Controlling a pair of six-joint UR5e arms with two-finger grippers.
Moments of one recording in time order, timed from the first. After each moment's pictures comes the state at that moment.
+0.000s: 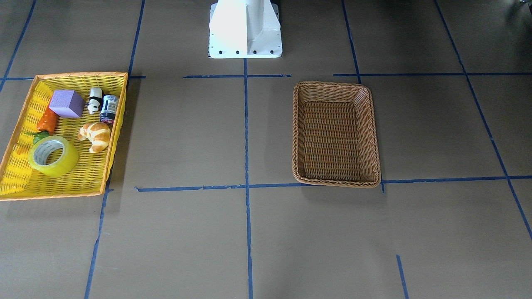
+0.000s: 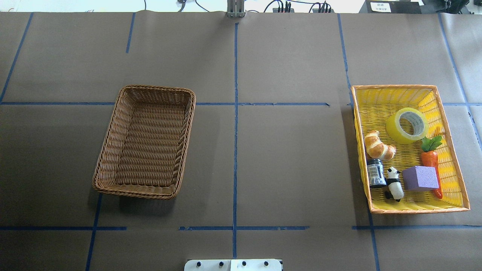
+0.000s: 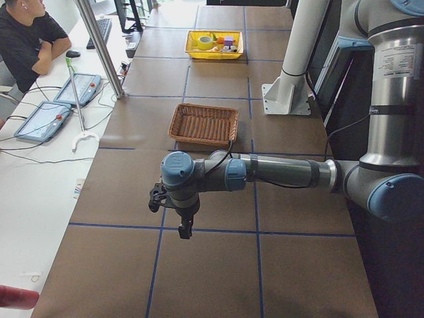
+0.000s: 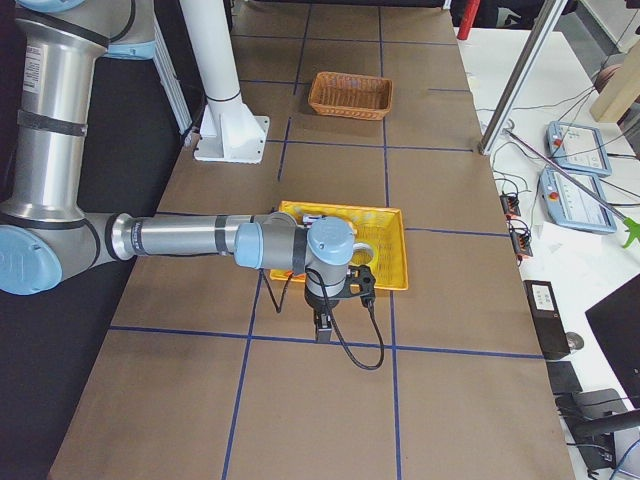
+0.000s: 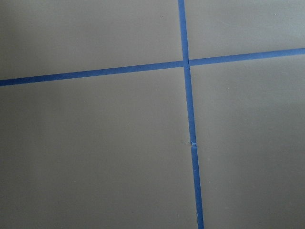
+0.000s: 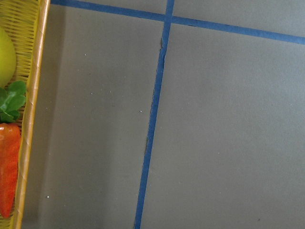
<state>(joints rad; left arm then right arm) -1.60 -1.52 -1.70 -1.44 -2.32 0.17 1.54 -1.78 1.85 -1.69 2.29 -0.15</state>
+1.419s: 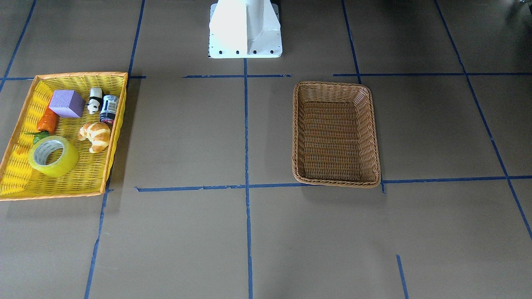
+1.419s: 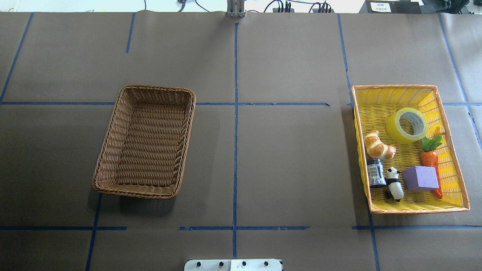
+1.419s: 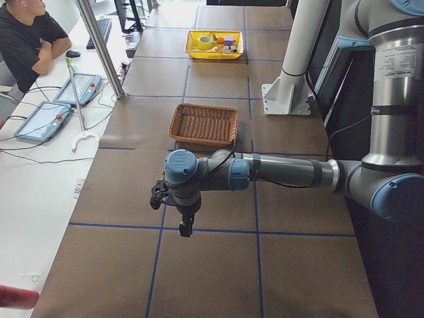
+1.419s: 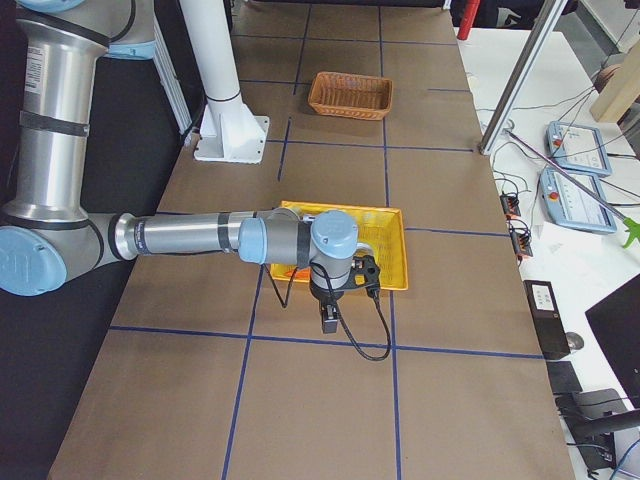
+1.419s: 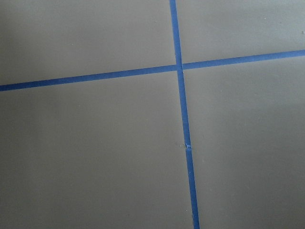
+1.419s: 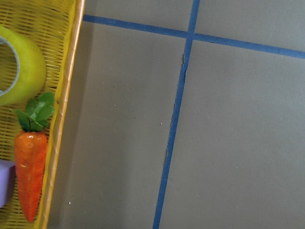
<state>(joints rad) -1.60 -1.51 -1.72 -1.47 -2.33 0.16 1.54 -1.76 1.86 -1.69 2.35 -0.15</state>
